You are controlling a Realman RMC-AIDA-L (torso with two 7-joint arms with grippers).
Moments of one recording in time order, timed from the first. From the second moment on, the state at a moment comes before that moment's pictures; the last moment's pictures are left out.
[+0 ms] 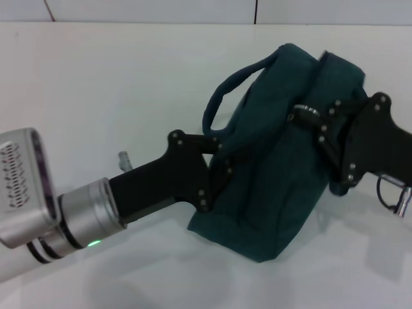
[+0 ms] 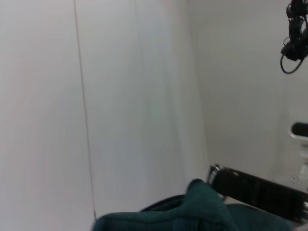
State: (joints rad) left arm -0.45 -2.06 2.06 0.21 0.34 1.58 -0.42; right arm 0.54 2.03 -1.39 -0.12 -0.88 -1.81 0.27
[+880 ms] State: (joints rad) left arm -0.47 -2.06 2.03 0.15 0.40 1.54 -0.42; right arm 0.47 2.03 -1.40 -0.11 -0.70 -1.80 0.25
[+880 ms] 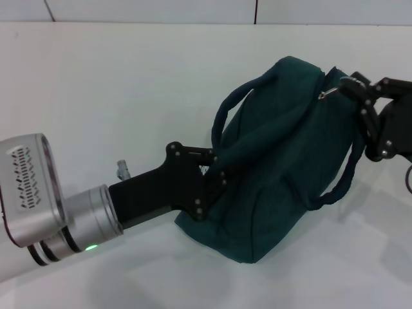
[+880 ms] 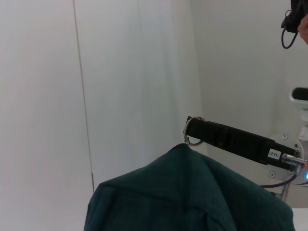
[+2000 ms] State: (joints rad) left arm -0.47 -2.05 1.97 0.13 0.38 1.55 -0.51; right arm 0.41 2.03 -1.43 -0.12 -0.56 -1.75 0.27
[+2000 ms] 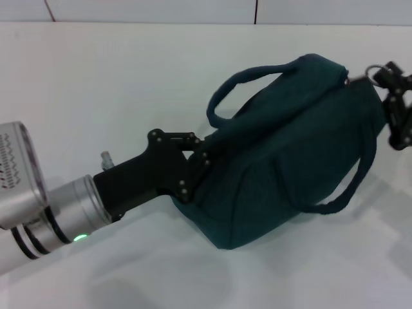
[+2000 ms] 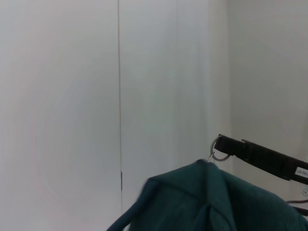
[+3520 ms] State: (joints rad) left arm -0.47 -2.08 1.89 0.27 0.39 1.56 -0.76; right arm 0.46 2.03 -1.58 -0.20 -0.52 -1.73 0.39
